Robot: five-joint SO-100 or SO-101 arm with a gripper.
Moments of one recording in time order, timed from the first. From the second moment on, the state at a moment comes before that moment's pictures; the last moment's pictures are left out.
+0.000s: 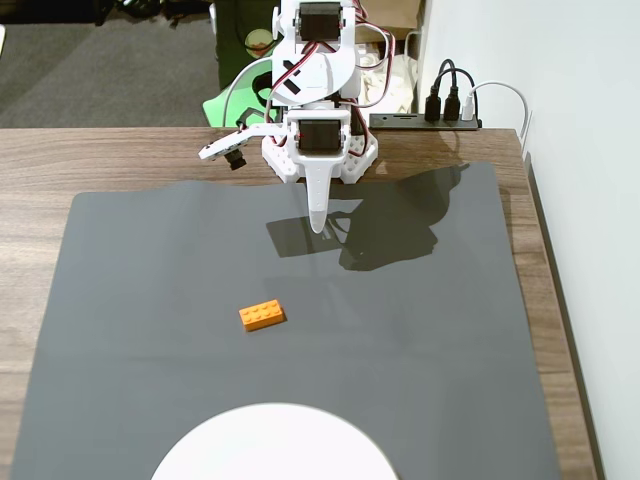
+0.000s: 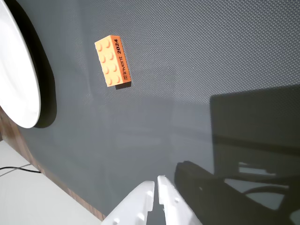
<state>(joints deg) 0.9 189.1 167.5 72.6 -1.1</state>
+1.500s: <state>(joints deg) 9.3 166.4 153.3 66.5 1.4</state>
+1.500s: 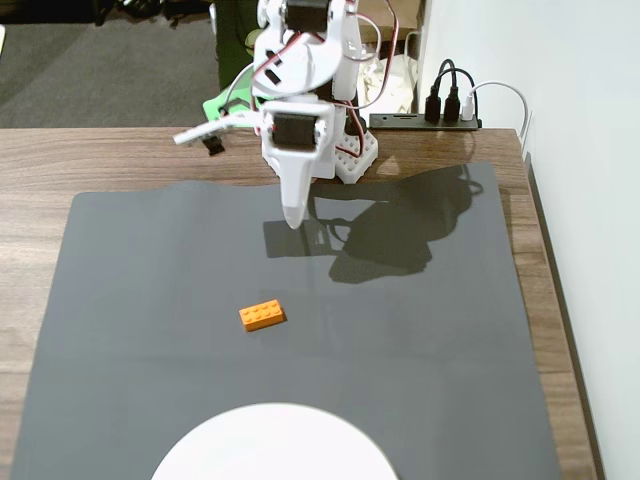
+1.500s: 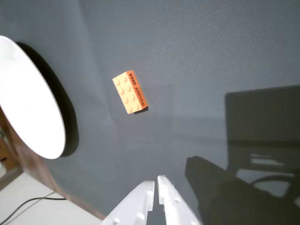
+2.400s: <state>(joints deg) 22.1 123.4 126.5 69.9 -15.4</state>
